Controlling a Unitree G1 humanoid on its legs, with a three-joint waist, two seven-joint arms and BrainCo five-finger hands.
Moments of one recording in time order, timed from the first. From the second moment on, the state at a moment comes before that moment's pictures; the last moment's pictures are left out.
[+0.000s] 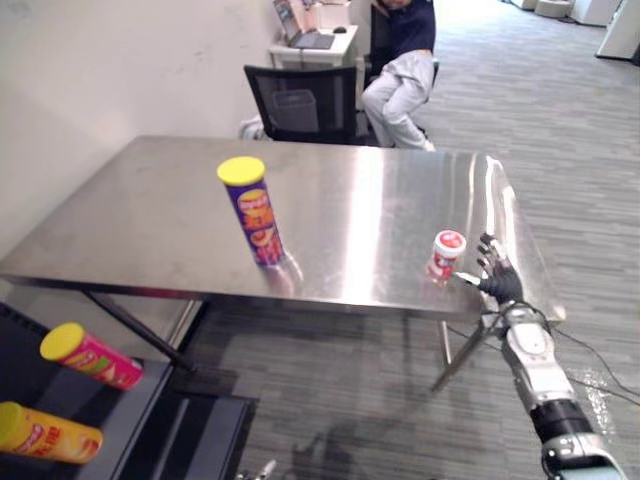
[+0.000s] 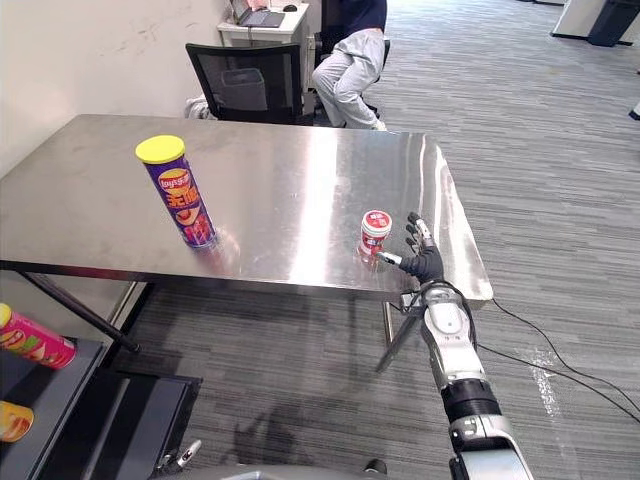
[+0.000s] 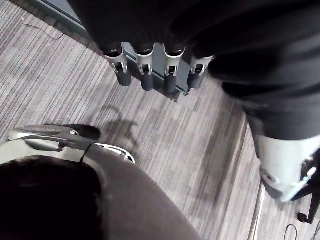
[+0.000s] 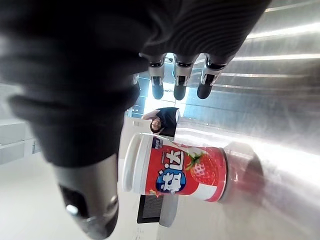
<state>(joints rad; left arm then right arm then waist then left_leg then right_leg) 0.32 0.12 0.06 0.87 -0.25 -0.10 0.04 -0.27 -0.33 0.01 0.42 0.20 -0.22 -0.04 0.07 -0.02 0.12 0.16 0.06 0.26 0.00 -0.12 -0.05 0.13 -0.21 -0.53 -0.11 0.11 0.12</state>
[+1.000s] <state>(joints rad) 0.32 0.12 0.03 0.86 -0.26 -0.09 0.06 -0.46 -0.33 0.04 0.57 0.28 -0.18 -0.12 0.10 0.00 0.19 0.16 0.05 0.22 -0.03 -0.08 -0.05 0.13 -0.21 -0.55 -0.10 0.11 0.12</state>
